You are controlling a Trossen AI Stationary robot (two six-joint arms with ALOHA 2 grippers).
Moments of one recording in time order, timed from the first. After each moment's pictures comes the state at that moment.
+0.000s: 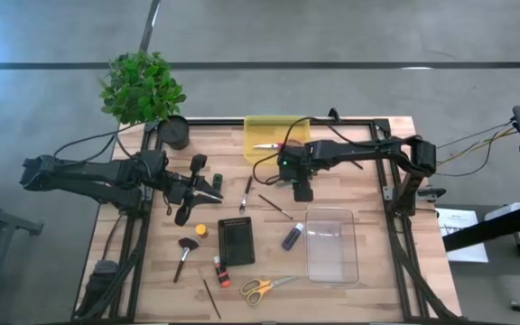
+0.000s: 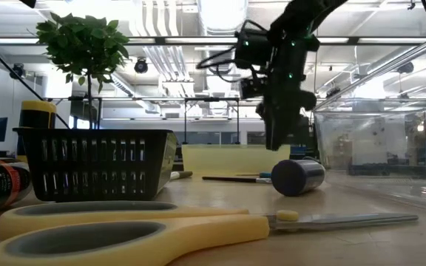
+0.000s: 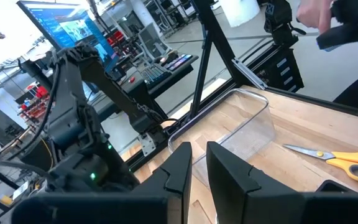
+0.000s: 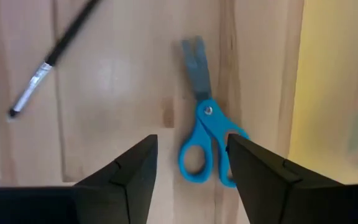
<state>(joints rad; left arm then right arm) -0.02 0.85 0.68 0.02 0.27 0.62 -0.23 1.79 1.23 -0.76 0.03 -0.23</state>
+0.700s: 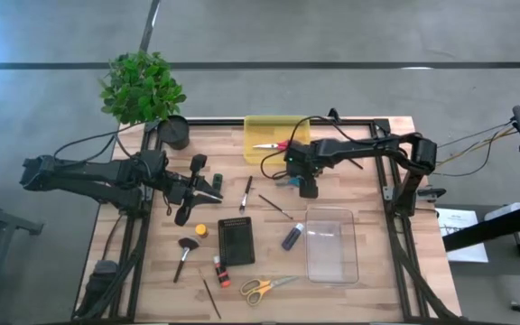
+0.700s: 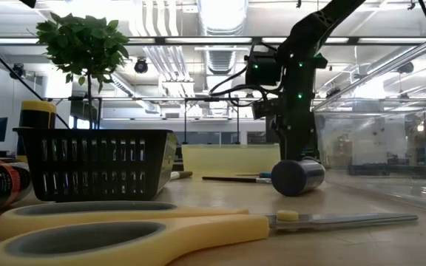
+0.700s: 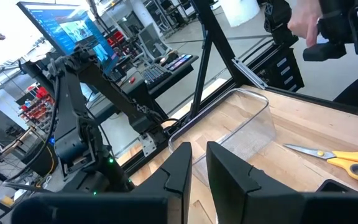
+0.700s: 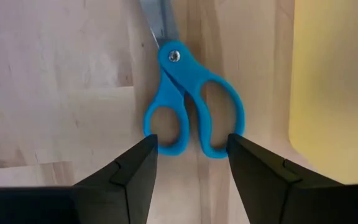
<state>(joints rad) -0.02 0.85 0.68 0.02 0.27 0.63 -0.31 1.79 1.11 -0.69 0.03 -0.23</state>
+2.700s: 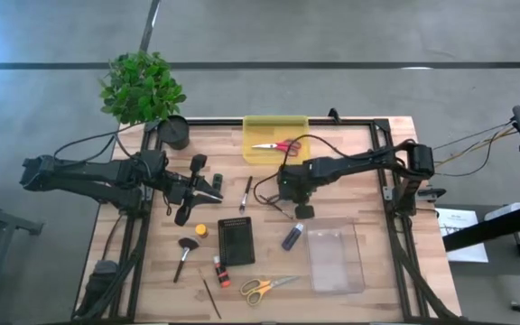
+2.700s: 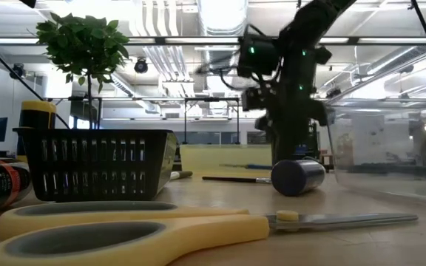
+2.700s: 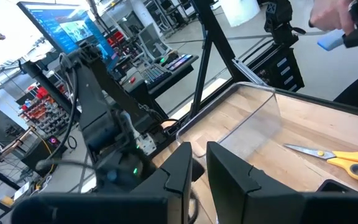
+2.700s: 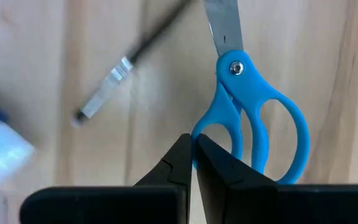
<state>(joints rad) -0.02 0.85 0.68 0.02 0.27 0.63 -0.11 1.81 1.12 -0.59 -0.06 -0.21</state>
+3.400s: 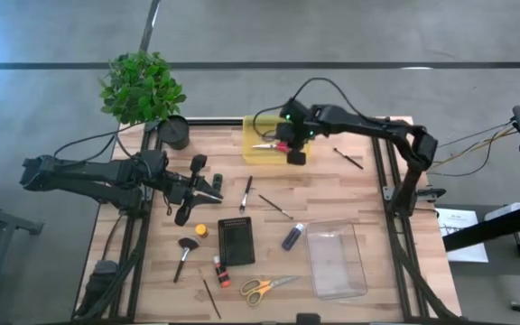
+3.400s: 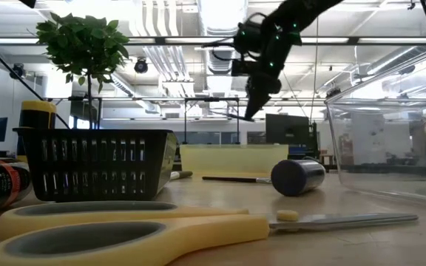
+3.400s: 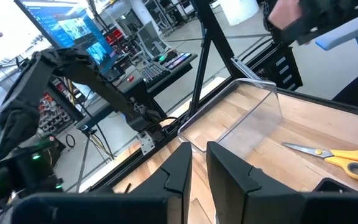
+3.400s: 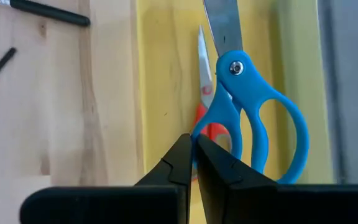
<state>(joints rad) -0.02 0.85 0.68 0.01 0.27 0.62 -0.47 1.80 1.48 -0.76 -0.02 -0.42</state>
